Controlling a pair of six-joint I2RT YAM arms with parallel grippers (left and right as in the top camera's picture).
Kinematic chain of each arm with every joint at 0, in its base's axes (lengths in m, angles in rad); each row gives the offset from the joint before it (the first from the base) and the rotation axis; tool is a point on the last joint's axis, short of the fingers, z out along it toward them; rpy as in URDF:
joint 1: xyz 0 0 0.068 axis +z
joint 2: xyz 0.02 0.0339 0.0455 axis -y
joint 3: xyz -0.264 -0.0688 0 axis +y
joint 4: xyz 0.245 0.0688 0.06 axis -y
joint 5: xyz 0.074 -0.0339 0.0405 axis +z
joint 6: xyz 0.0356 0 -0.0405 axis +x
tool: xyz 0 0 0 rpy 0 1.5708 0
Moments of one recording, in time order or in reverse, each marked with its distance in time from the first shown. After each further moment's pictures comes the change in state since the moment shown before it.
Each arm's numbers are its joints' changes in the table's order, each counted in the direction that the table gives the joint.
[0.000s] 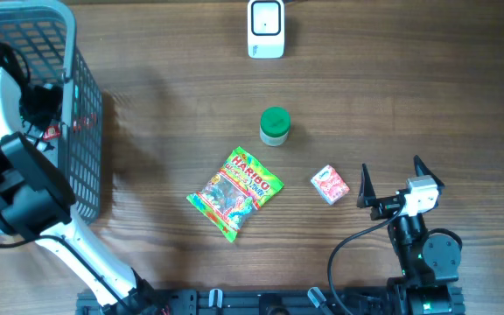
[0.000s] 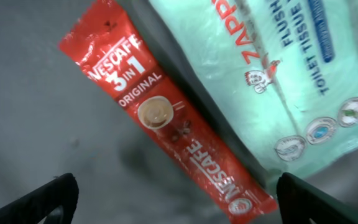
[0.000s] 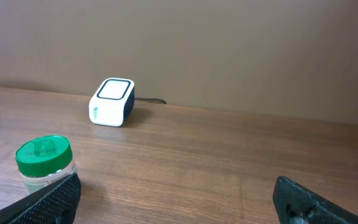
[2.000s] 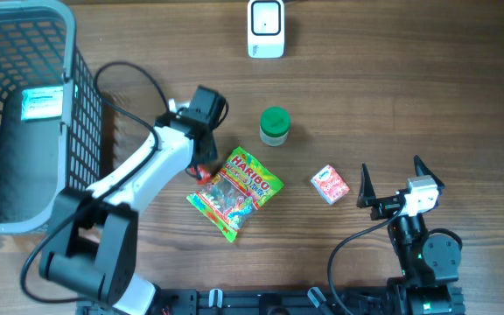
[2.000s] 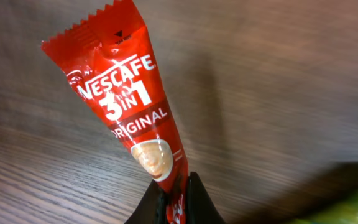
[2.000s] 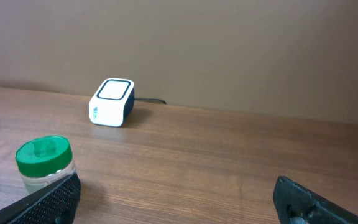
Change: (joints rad) left arm -0.869 0.464 0.785 0.397 0.287 0.105; right arm 0.000 0.000 0.000 0.000 0.000 0.000
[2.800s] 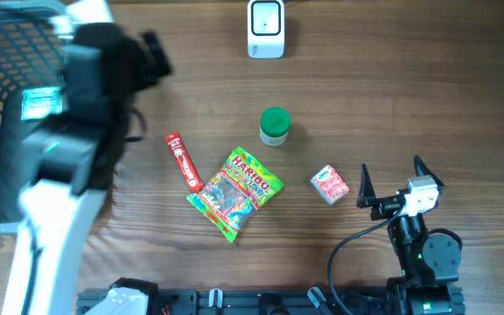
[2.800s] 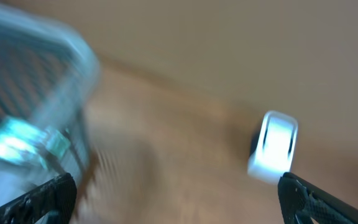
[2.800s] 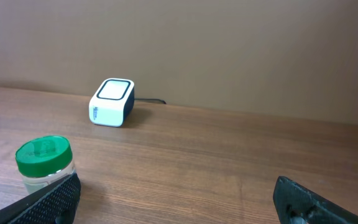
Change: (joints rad) left arm 0.179 0.457 -0.473 0.000 0.063 0.183; right arm 0.000 0.000 0.000 0.000 0.000 0.000
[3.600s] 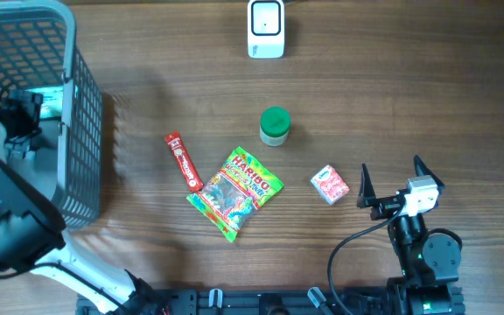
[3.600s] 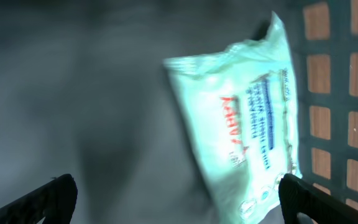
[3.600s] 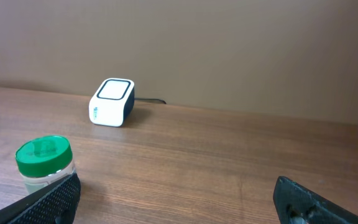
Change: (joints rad) left arm 0.836 -0.748 0.028 0.124 -0.524 -0.343; right arm 0.000 0.000 0.000 0.000 0.000 0.000
